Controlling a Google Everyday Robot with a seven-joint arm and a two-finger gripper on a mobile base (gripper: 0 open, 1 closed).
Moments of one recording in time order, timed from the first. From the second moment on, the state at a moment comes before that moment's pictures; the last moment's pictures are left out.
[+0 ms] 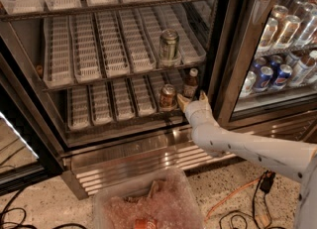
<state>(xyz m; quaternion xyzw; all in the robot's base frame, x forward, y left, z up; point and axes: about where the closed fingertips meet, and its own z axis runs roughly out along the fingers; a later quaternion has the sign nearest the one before) 0.767 -0.151 0.631 -0.07 0.76 0.00 0.65</state>
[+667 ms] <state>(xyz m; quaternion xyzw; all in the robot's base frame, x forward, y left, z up) 0.786 -0.158 0.630 -0.05 0.76 0.00 0.65</state>
